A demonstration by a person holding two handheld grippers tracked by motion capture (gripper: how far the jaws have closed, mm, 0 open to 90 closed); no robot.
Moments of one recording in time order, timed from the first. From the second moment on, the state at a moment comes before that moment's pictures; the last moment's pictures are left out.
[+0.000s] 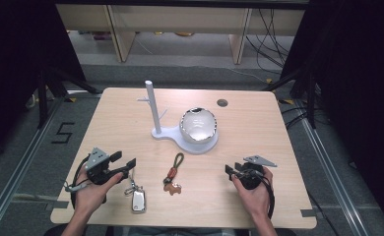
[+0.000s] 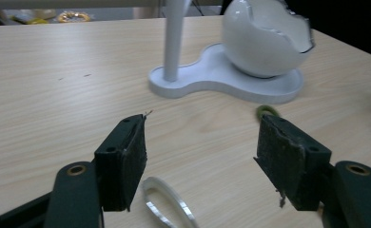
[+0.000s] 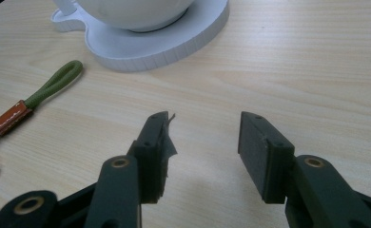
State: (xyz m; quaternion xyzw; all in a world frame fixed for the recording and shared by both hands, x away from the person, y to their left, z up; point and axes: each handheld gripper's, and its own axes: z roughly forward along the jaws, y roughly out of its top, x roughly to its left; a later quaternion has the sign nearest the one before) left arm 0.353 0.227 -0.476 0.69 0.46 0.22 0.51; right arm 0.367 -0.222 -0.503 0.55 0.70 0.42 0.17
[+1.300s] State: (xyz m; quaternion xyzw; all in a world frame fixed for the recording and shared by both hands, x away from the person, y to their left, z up) left arm 0.394 0.119 -0.455 0.84 0.39 0.05 0.37; right arm 0.368 -0.219 -0.495 0.55 0.71 0.41 0.15
